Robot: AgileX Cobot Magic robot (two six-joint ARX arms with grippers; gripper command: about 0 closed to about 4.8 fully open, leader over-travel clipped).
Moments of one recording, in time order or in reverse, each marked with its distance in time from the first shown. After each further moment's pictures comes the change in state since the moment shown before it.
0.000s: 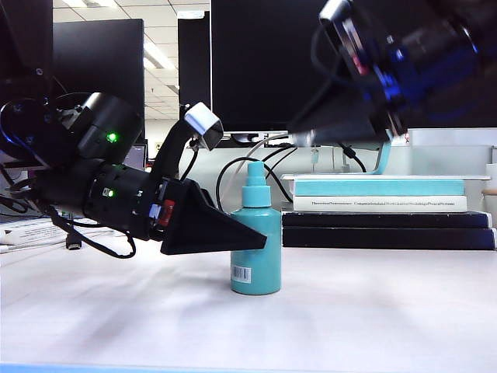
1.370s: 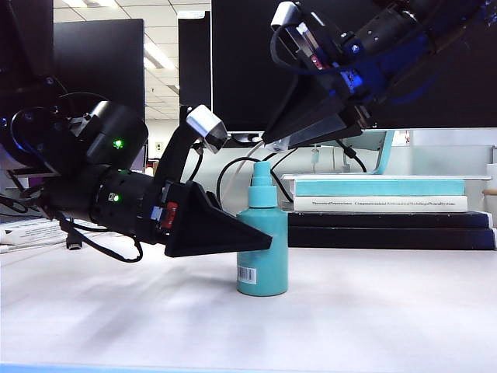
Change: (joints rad) left arm -0.002 0.040 0.030 -0.007 0.055 0.010; right arm 0.102 0.101 0.218 -0.310 0.126 -0.122
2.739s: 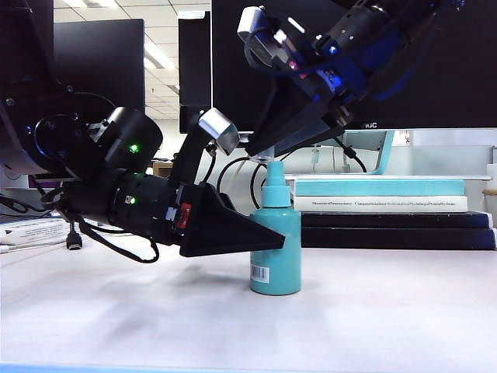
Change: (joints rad) left arm -0.015 0.052 0.066 -0.015 0.031 0.000; right arm 0.074 0.067 0.116 -0.185 0.091 -0.130
